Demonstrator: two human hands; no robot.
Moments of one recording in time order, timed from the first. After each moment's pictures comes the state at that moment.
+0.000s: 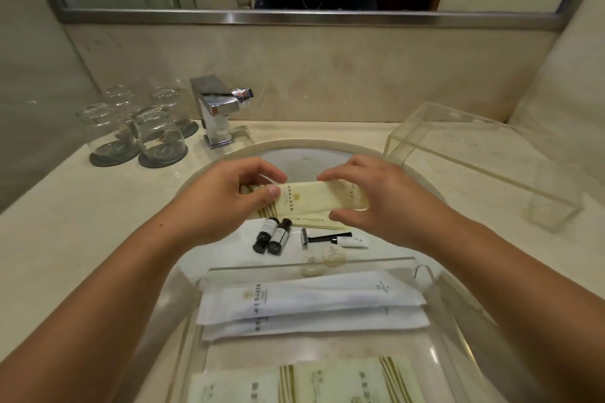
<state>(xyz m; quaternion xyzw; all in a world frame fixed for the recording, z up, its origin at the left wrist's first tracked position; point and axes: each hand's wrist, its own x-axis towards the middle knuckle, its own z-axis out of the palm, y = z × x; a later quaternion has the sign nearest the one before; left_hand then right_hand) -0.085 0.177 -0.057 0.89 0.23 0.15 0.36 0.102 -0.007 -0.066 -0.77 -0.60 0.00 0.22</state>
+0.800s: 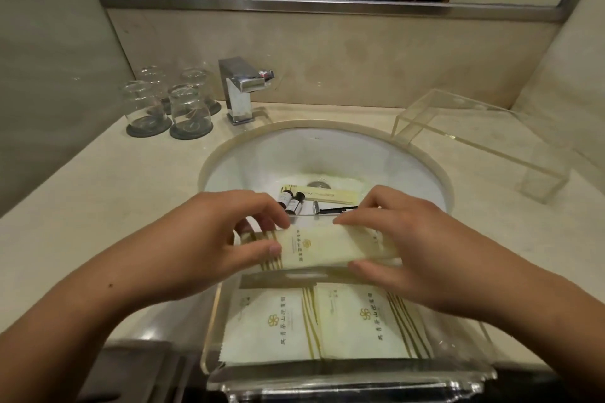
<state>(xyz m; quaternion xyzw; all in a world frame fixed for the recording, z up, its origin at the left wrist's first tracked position) -0.197 0.108 -0.038 0.95 0.12 0.08 0.27 0.001 -0.098 -0.044 -0.77 -0.63 0.05 0.13</state>
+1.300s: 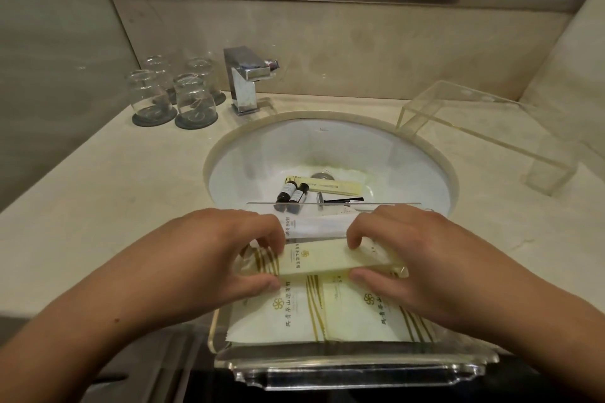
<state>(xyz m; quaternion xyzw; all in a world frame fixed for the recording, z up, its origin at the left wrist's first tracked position) -0.220 0.092 -0.048 0.98 0.12 0.04 0.13 -0.021 -0.112 -0.044 -0.76 -0.64 0.03 0.10</state>
